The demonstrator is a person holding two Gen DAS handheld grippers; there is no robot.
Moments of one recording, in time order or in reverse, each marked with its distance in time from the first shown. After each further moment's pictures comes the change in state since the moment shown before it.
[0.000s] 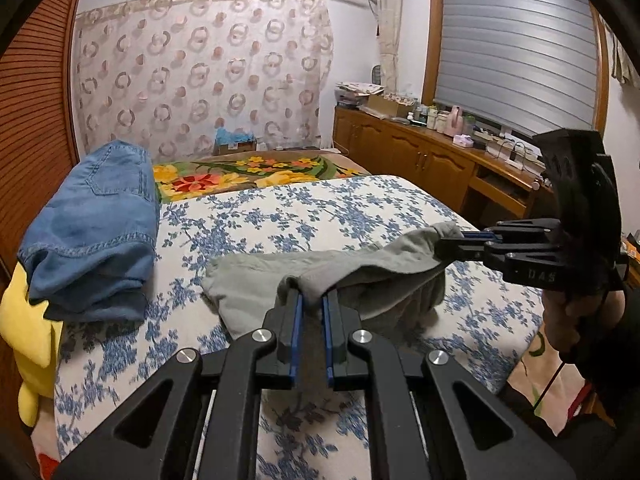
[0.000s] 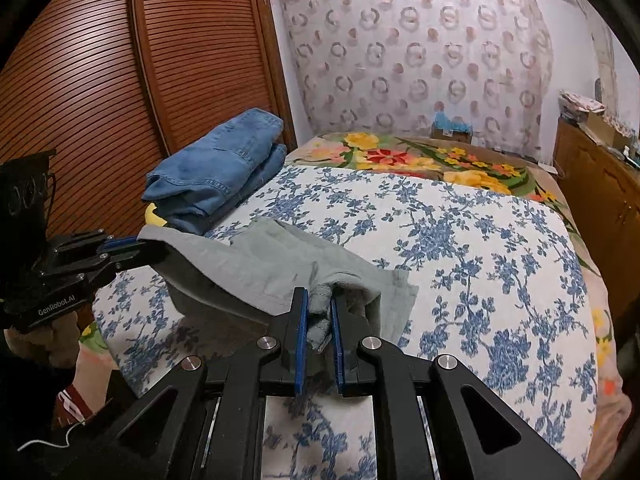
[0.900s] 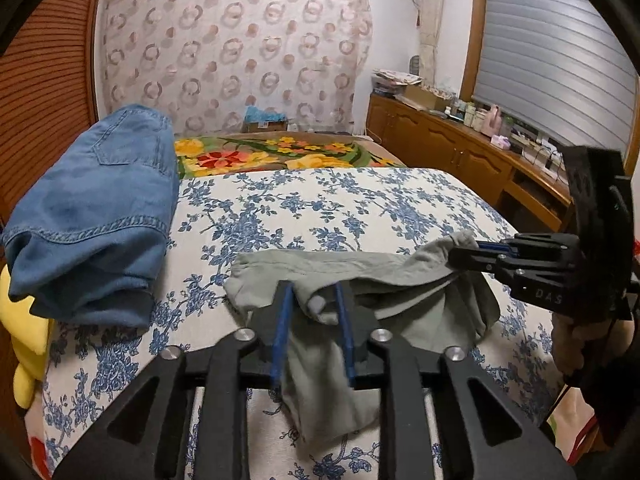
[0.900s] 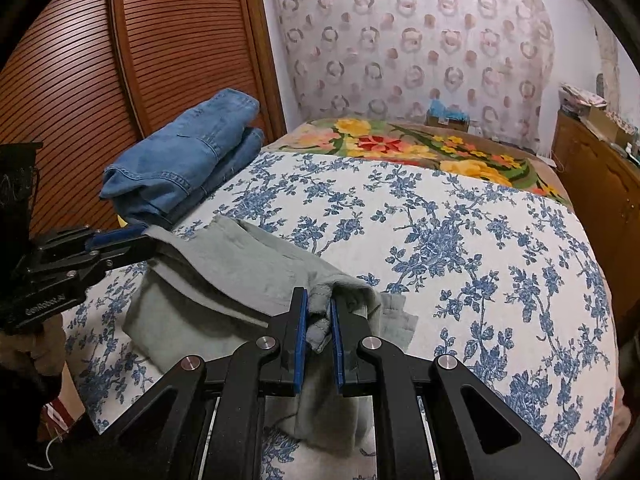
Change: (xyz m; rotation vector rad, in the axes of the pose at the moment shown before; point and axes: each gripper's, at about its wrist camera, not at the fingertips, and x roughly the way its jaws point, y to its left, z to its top) left arm 0.051 0.034 0.002 -0.096 0.057 0.080; right arm 0.073 -0.016 0.013 0.000 0.051 -0.030
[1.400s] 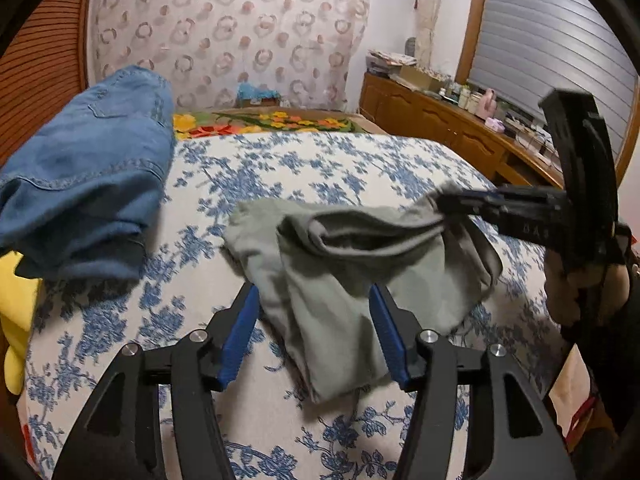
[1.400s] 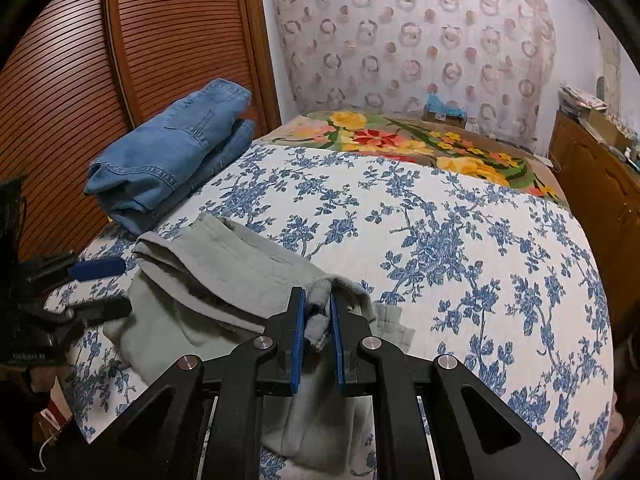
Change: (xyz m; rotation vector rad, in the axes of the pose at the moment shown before) left arm 0.009 0.009 -0.029 -0.005 0.090 -0.049; right arm 0.018 0.000 0.011 -0.020 0.025 -0.028
